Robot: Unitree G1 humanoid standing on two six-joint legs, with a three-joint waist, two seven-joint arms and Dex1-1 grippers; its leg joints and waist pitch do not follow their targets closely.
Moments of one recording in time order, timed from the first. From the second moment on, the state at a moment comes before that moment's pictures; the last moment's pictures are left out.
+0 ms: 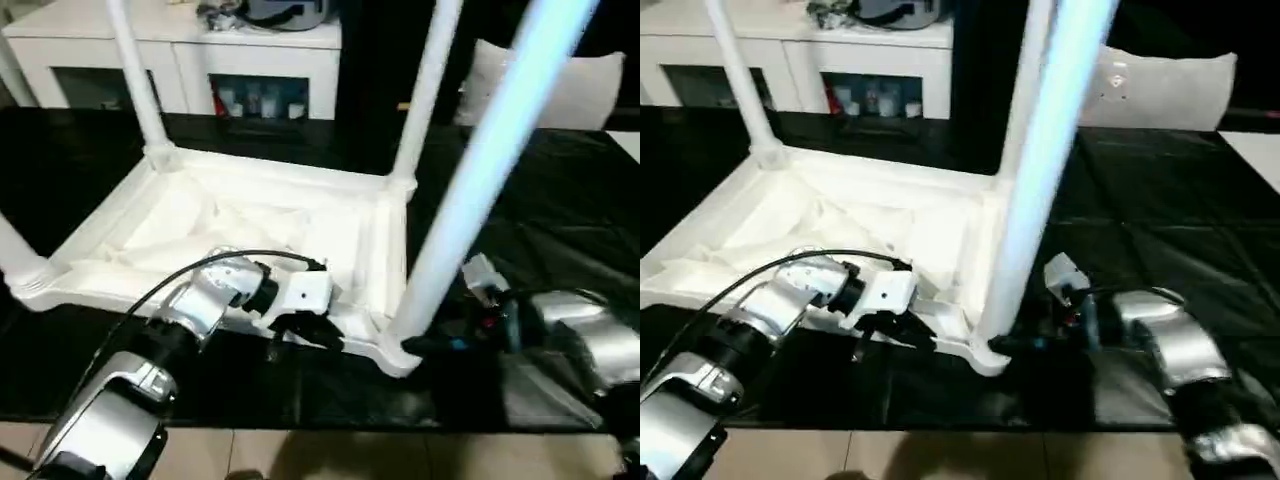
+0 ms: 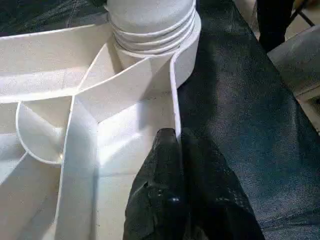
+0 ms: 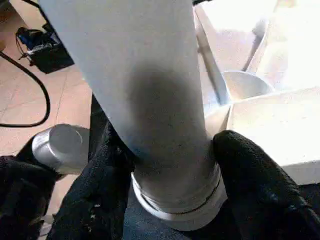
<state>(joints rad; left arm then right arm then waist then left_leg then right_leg) -0.68 0.32 -0.44 0.68 0.08 -0.17 -1.41 -0.42 -0.57 0.21 0.52 0.34 0.17 1.46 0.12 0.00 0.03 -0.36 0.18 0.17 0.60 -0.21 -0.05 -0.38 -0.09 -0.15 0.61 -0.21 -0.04</state>
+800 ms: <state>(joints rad) -0.68 0.09 -0.29 0.68 0.12 0.25 -0.84 -0.44 -0.31 0.00 0.57 0.28 0.18 0.69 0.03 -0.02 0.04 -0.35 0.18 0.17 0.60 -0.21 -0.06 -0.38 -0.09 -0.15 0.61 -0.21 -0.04</state>
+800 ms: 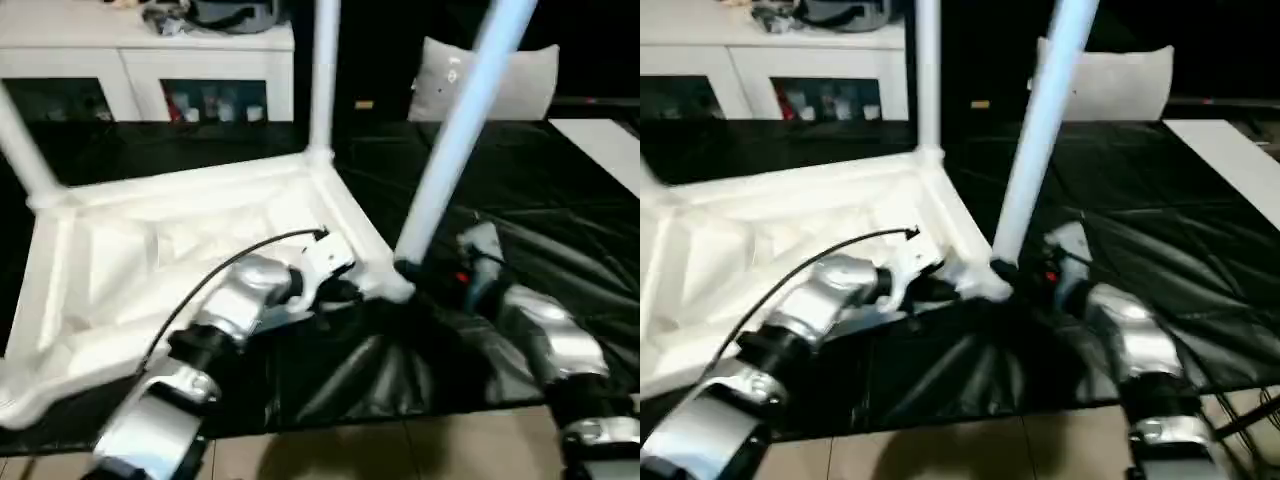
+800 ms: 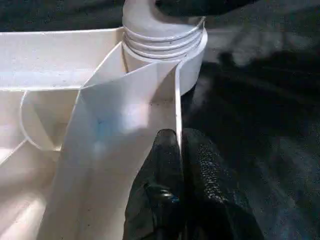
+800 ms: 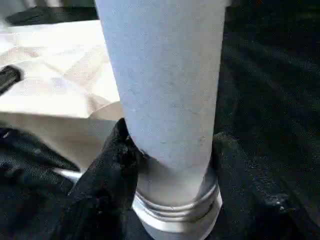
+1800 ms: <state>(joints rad) -0.68 0.29 -0.43 0.67 0.09 -0.12 -1.36 -0.23 -0.68 0.13 0.12 0.32 0.33 1.24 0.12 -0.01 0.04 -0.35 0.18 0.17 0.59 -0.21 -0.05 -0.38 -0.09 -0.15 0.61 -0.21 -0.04</state>
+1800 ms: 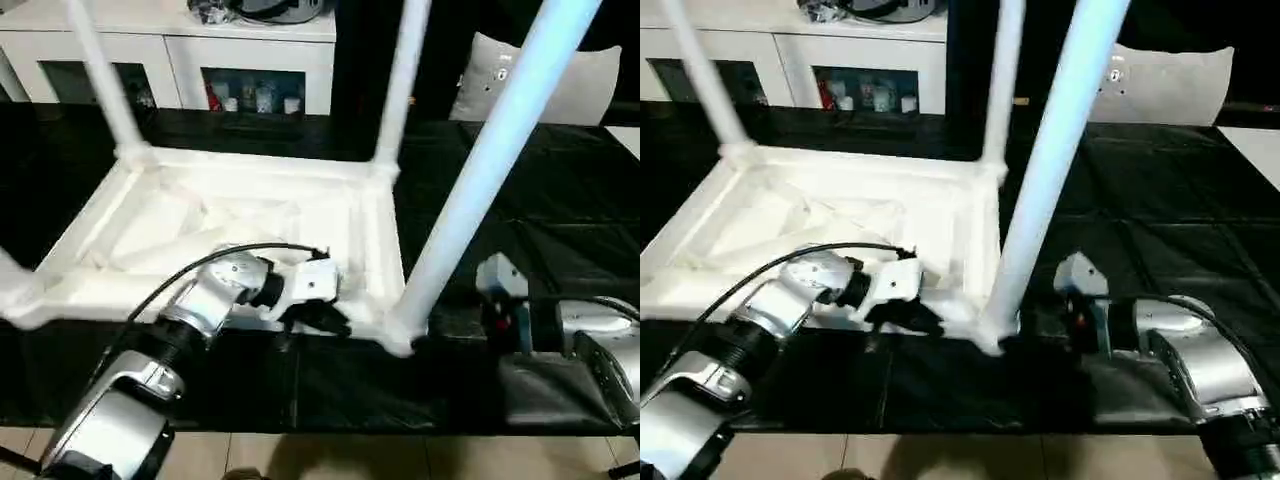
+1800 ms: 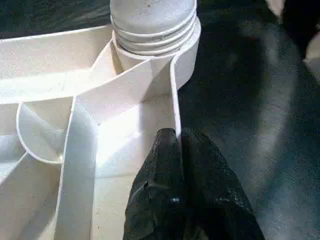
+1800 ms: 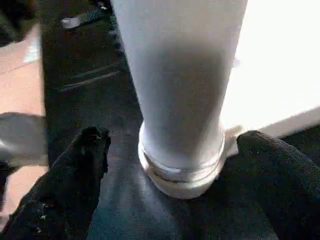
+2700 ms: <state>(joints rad) -0.68 0.33 -0.38 0.69 0.12 0.00 -1.28 -0.53 -0.44 0.15 0.89 0.29 -0.03 1.34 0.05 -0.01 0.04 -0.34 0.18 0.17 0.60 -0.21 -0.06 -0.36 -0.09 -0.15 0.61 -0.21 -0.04</state>
